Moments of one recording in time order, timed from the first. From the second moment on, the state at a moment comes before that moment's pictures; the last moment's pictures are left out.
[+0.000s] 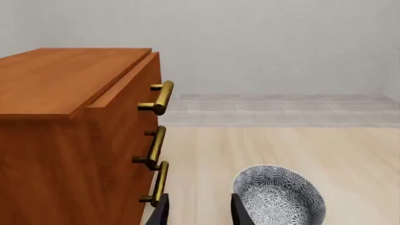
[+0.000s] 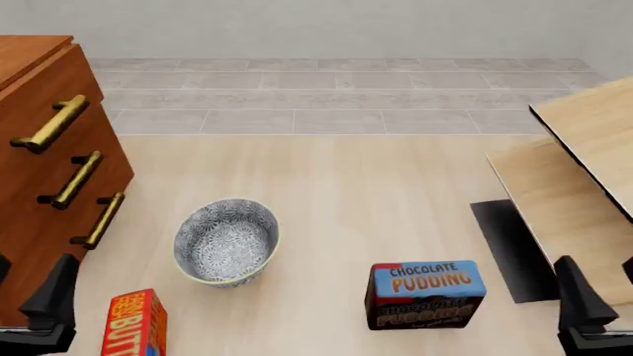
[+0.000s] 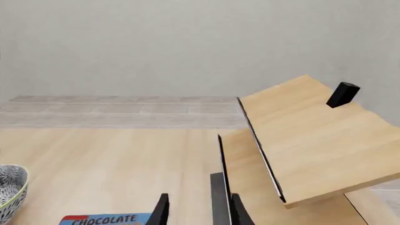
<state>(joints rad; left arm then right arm) 0.00 0.03 -0.01 -0.01 0.00 0.00 0.00 0.00 0.00 -0.01</state>
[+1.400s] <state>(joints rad) -0.07 0.58 -0.19 -0.43 0.06 0.01 0.01 0.00 0.00 0.00</state>
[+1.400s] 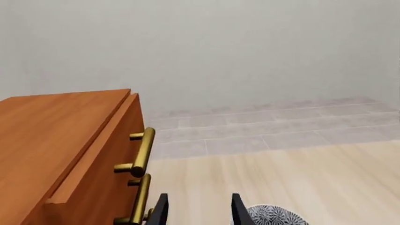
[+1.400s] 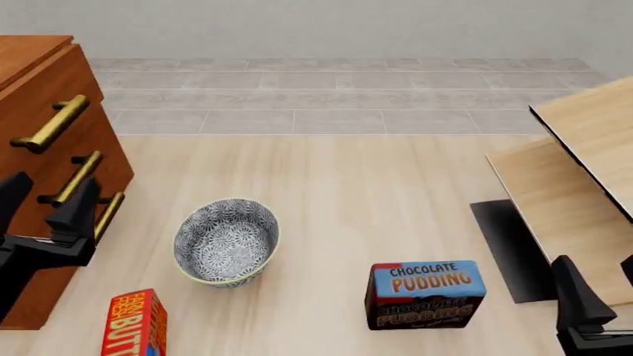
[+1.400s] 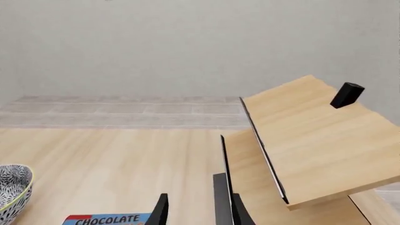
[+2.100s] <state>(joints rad) -0.07 0.97 -0.34 -0.64 0.06 0.01 0.00 -0.01 0.00 0.01</state>
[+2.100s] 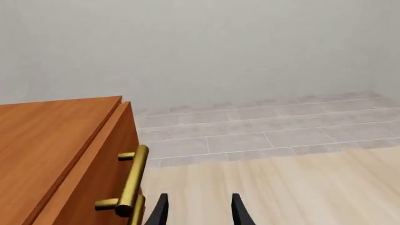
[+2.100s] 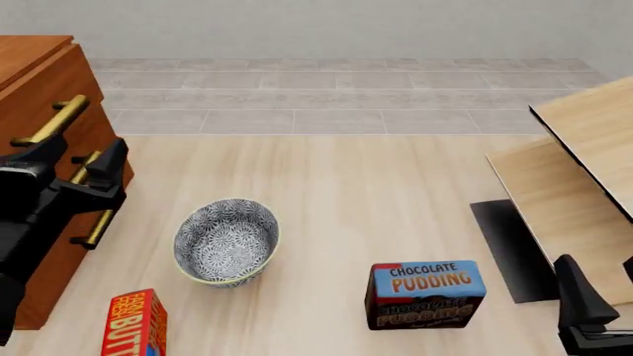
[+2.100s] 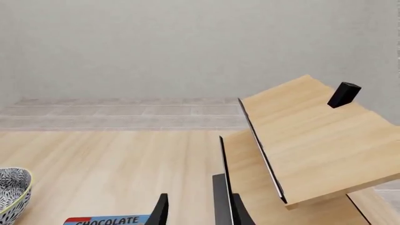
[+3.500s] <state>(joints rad) 0.12 1.07 -0.39 -0.68 0.06 0.01 0.00 -0.01 0.00 0.00</state>
